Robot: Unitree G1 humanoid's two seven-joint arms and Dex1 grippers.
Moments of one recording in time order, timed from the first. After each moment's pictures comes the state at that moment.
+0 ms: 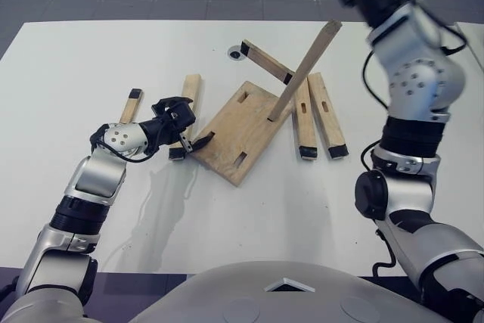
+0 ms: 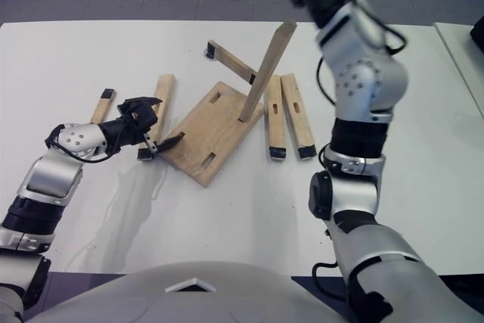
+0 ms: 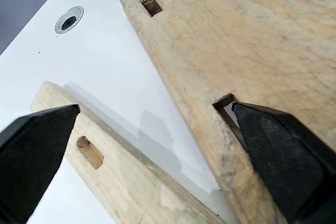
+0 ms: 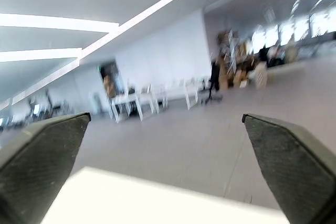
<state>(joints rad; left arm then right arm) -0.19 0.68 -0.22 -0.08 -0.04 0.32 -0.72 -0.83 -0.24 -0.31 -0.10 0.67 0.61 0.22</state>
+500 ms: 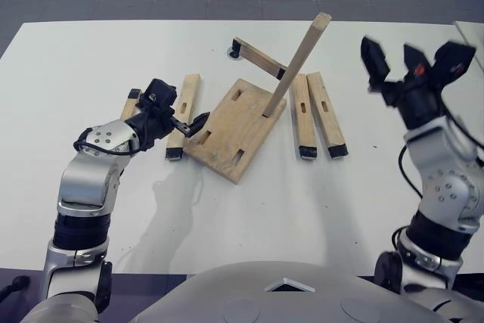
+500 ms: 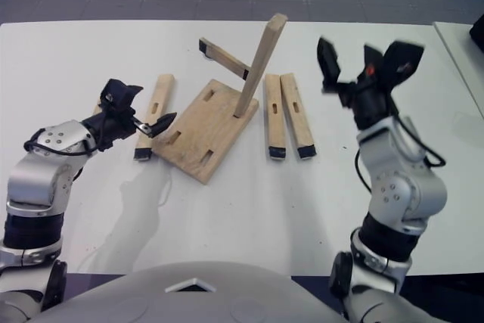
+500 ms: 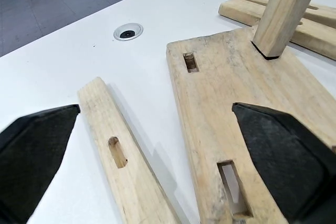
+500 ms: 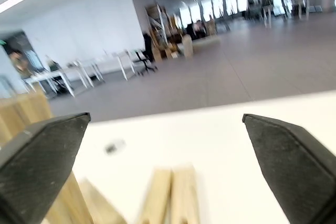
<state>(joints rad) -0.16 0.55 0.04 -0.37 -0.25 0.72 -0.55 -0.03 -0.29 -0.33 -0.53 0.63 0.72 0.12</state>
